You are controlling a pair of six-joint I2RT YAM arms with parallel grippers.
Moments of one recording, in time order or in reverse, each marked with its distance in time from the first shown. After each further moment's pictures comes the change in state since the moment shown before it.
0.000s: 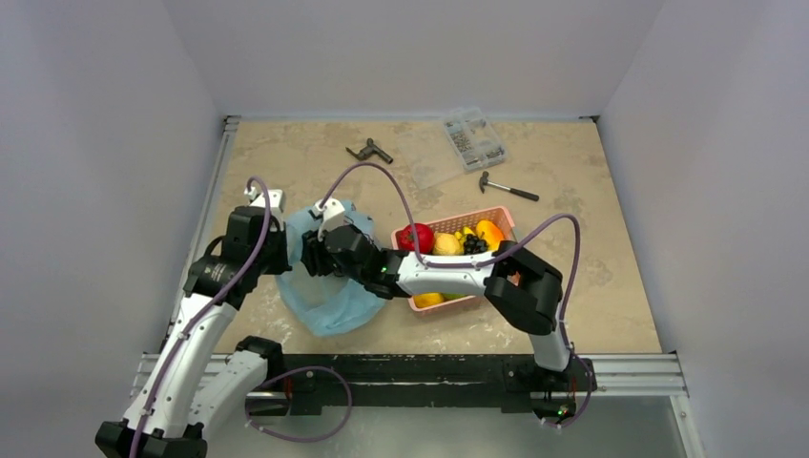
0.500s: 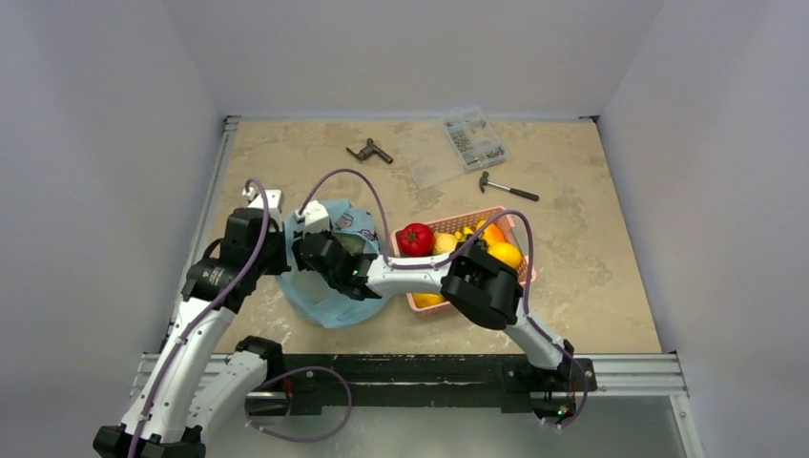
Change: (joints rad) left arm -0.014 -0.034 -0.002 0.006 -0.023 0.000; right arm 0.001 0.266 0.253 -0.029 0.304 -0.063
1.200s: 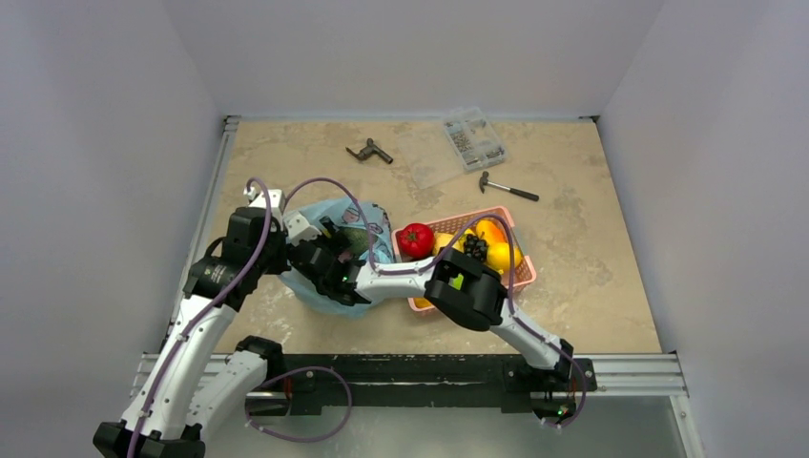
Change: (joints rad) left arm -0.006 0.016 0.000 0.000 -0.023 0.000; right arm 0.021 0.113 0.100 -0.022 0.265 -0.398
